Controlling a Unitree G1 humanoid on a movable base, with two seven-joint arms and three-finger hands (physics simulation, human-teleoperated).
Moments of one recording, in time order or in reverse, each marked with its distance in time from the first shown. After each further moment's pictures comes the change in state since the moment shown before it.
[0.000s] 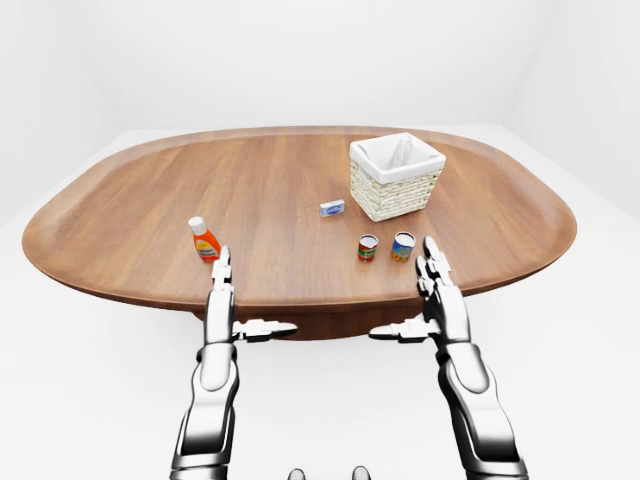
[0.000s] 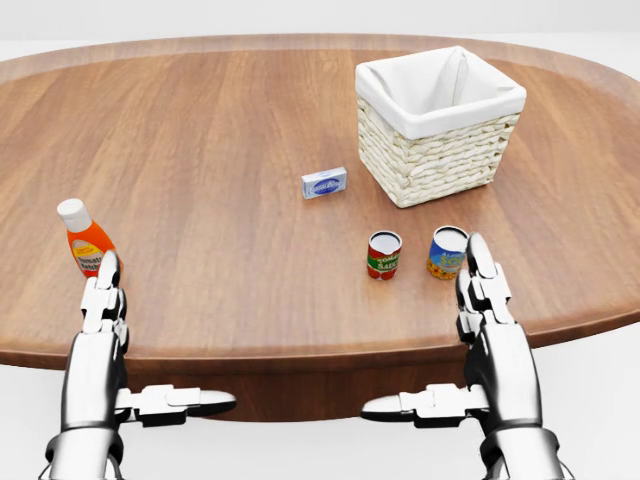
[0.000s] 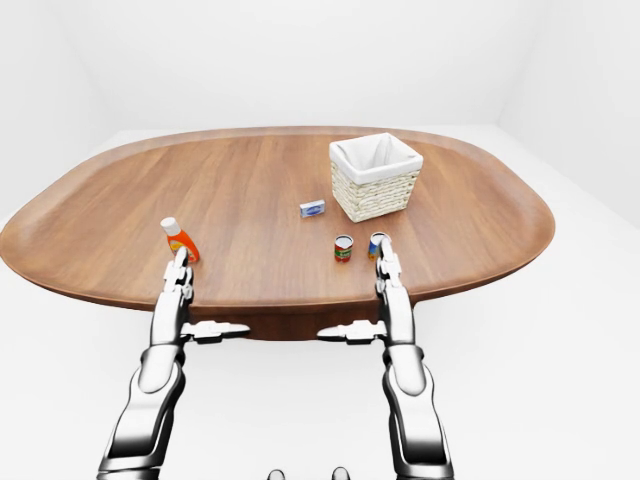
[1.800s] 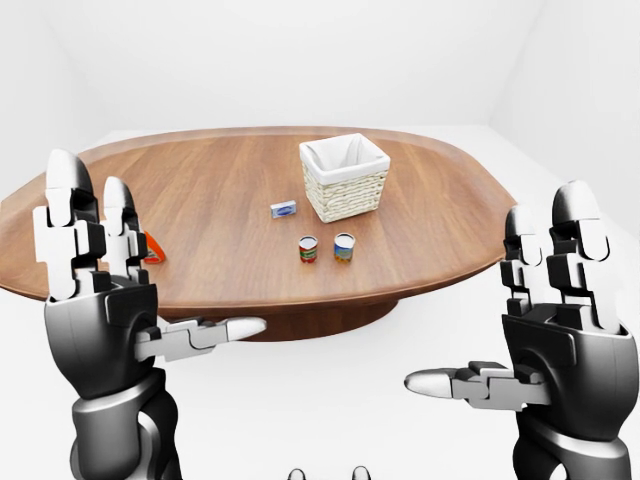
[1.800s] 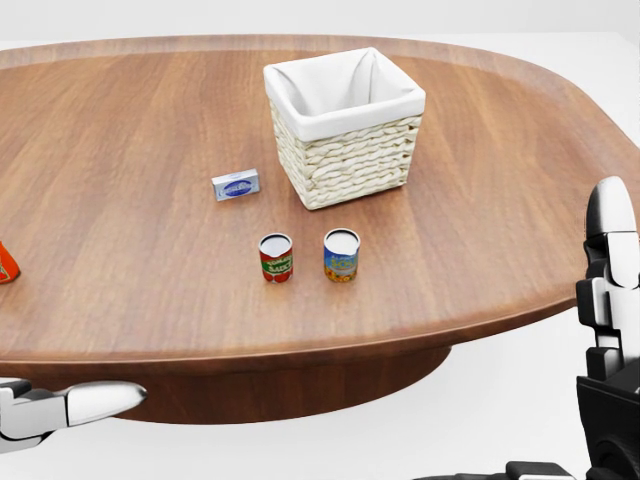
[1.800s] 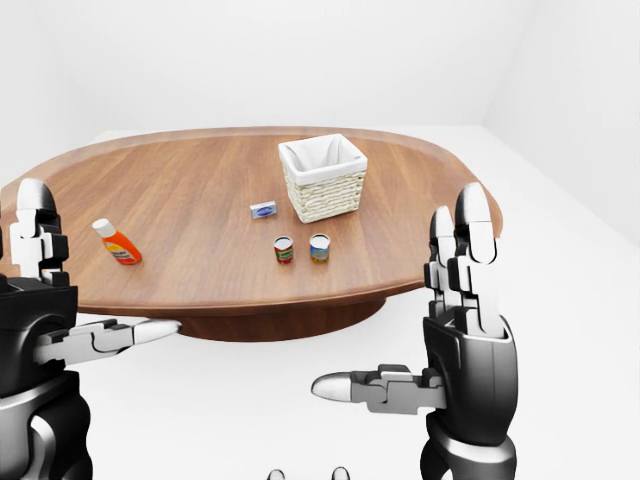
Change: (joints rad) left arm 0.125 -0.028 0.127 -0.849 -0.130 0.000 -0.094; right arm 0.337 0.027 0.092 -0.862 -0.085 -0.037 -0.002
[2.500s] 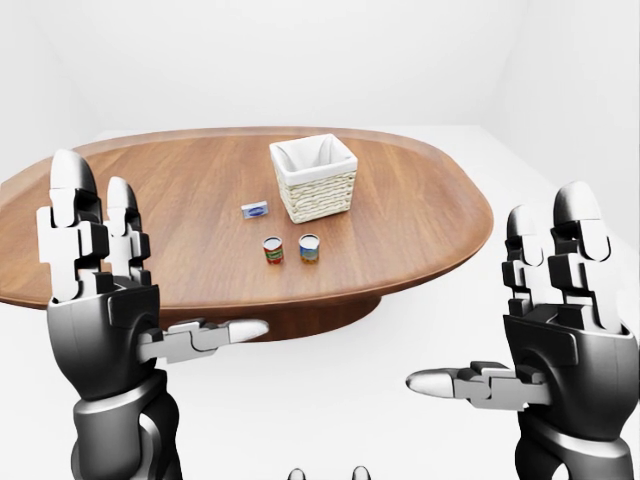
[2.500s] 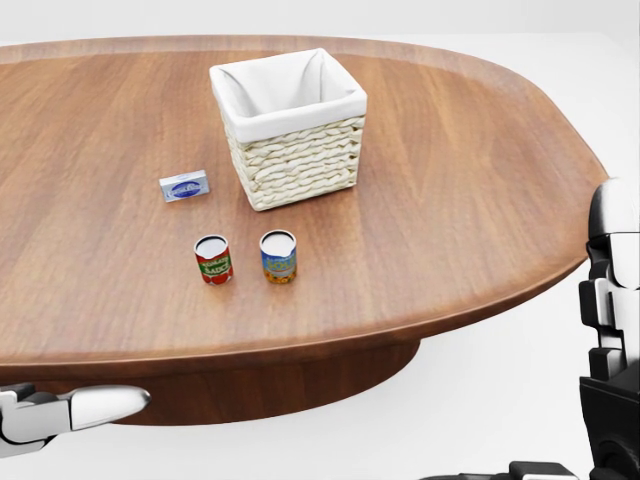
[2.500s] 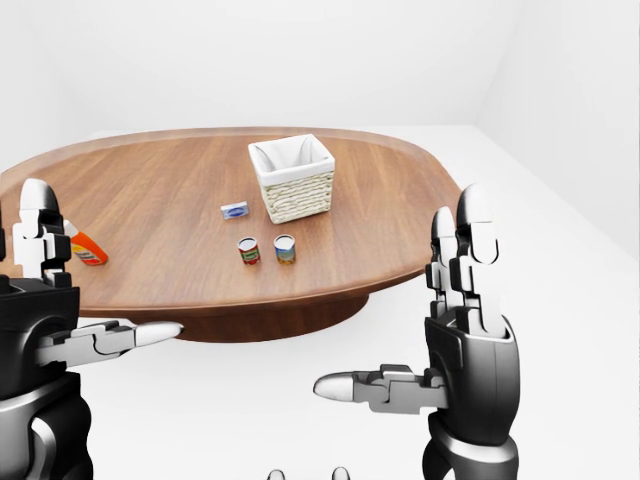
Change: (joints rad) left arm 0.007 -0.002 -0.010 -0.008 0.004 0.000 -0.006; right arm 0.002 -0.019 -0.009 0.000 0.017 0.002 -0.013
